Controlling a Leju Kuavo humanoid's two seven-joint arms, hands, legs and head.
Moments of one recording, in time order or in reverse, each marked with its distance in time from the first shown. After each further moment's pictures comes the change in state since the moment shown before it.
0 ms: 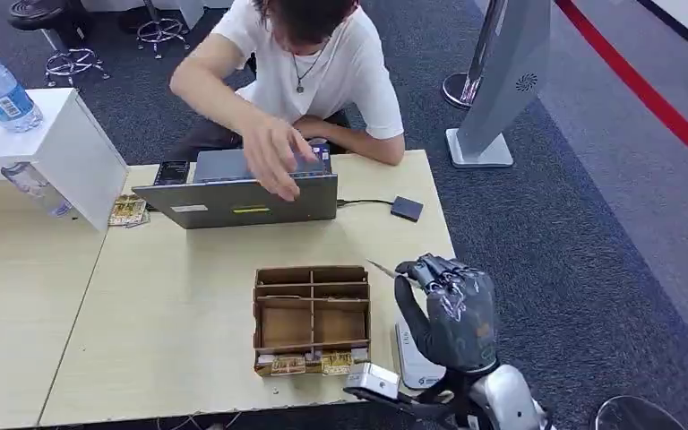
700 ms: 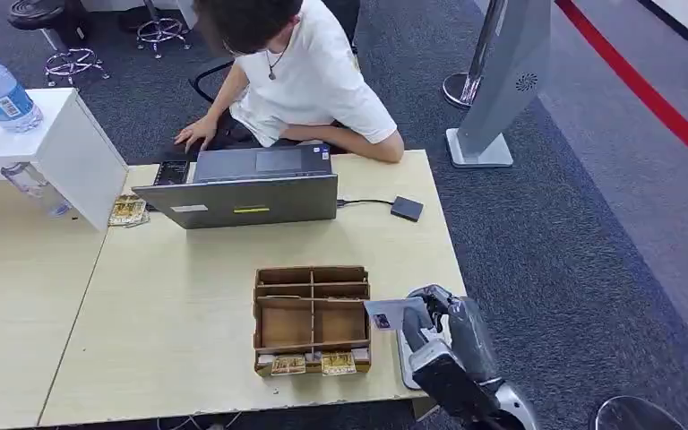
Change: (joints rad) left arm 0.009 0.000 0.000 0.000 0.043 0.007 -0.022; right arm 0.154 -0.008 -0.074 -0.017 -0.781 0.159 -0.068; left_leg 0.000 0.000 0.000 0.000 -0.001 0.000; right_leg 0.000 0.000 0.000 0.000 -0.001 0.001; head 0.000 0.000
